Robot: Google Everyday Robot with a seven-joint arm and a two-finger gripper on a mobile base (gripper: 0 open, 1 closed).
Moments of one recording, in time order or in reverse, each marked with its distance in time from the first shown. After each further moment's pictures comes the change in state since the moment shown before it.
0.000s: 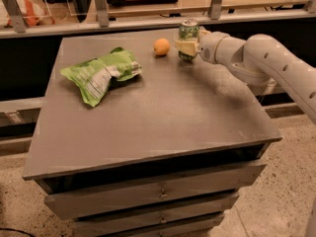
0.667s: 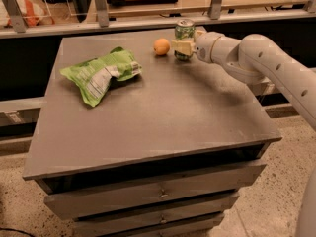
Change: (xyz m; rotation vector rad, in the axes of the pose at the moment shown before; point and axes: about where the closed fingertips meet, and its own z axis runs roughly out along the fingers) arm 0.002 0.006 0.016 -0.029 -0.008 0.008
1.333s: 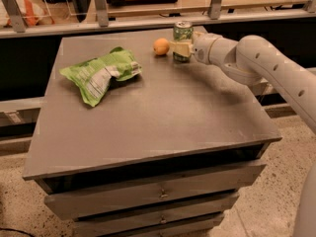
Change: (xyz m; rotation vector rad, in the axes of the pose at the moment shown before) arm 0.005 0.006 0.006 -0.006 0.008 0.011
